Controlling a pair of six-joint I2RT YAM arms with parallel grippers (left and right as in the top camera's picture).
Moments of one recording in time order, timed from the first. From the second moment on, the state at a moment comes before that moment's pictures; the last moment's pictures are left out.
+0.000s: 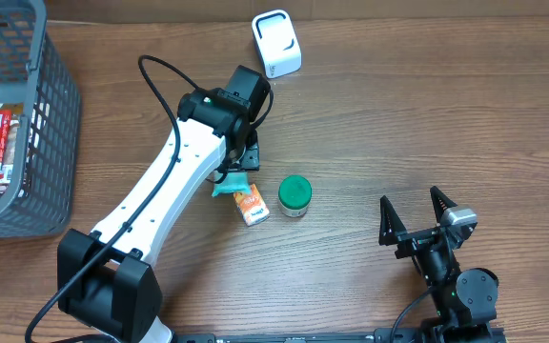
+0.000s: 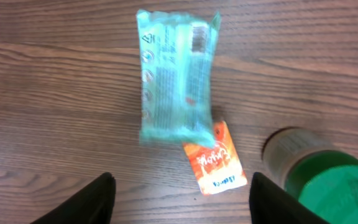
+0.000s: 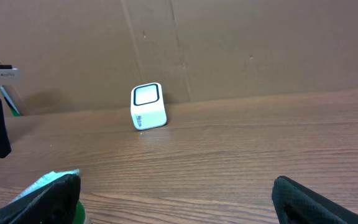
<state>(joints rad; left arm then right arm) -0.46 1.77 1.55 -1.20 -0.15 -0.54 0.14 0.01 0.02 -0.03 -0.11 0.19</state>
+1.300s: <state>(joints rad) -0.48 1.77 1.07 -0.76 0.06 -0.63 0.14 0.01 0.02 -0.03 -0.11 0.19</state>
